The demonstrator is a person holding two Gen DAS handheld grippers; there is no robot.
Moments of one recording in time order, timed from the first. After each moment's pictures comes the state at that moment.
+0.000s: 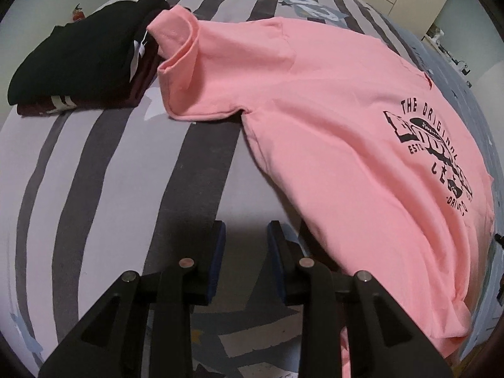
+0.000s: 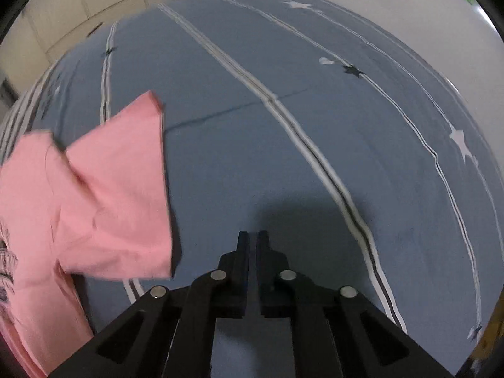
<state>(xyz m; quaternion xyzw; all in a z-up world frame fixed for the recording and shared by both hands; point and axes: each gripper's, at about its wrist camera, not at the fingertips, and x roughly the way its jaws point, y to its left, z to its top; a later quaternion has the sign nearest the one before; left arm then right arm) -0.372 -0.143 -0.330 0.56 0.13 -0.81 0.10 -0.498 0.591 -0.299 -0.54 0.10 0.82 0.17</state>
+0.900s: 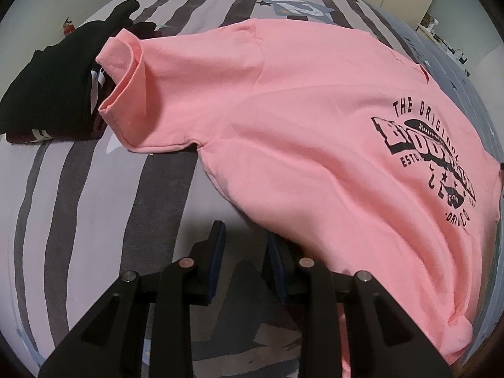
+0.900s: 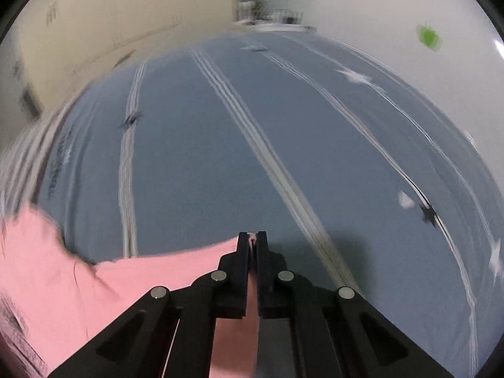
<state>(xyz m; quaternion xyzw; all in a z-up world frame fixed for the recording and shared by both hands) -0.393 -0.105 -0.336 0.57 0.11 -0.81 0.09 -0.639 0.600 -0.294 -0.48 0.09 0.87 0.13</state>
